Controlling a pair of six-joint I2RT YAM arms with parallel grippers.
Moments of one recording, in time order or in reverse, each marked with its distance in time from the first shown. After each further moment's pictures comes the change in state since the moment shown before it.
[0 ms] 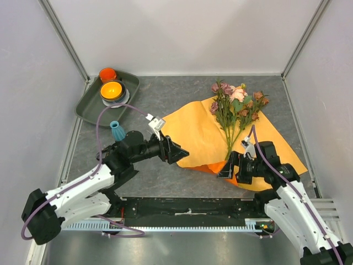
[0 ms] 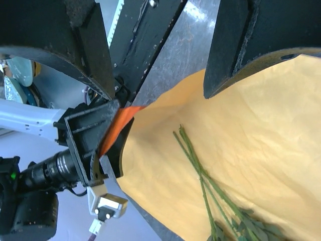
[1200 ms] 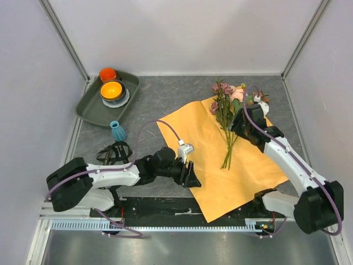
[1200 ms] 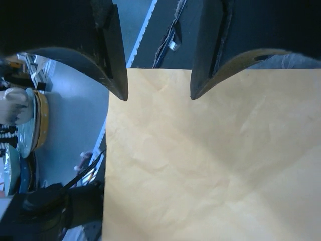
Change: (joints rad) left arm -0.281 0.468 -0.038 0.140 0.045 -0.142; right arm 0.077 0.519 0.378 0.285 0.789 0.095
